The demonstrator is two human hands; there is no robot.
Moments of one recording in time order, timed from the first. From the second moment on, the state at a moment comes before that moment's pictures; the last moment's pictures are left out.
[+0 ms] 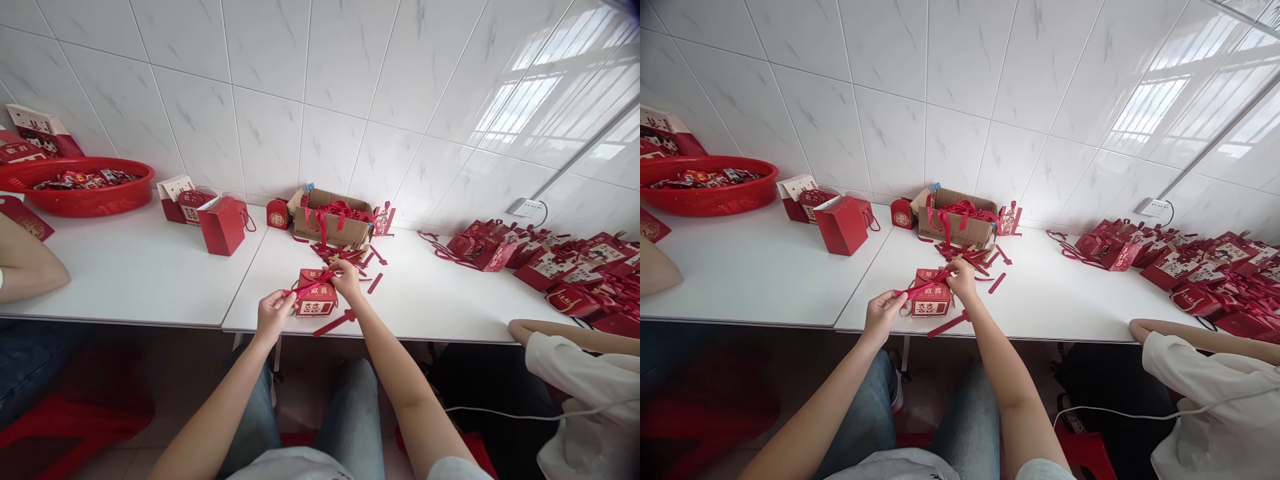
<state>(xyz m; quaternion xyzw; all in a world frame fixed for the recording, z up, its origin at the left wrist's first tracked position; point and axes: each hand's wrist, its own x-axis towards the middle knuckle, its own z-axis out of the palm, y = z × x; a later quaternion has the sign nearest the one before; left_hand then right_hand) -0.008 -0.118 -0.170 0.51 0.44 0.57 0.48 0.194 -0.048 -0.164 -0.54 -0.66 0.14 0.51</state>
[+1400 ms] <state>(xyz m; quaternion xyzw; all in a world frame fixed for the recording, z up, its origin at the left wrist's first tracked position) 0.021 -0.087 -0.173 0.75 0.35 0.46 0.32 0.220 -0.071 -0.132 -0.57 -0.74 0.10 0.35</state>
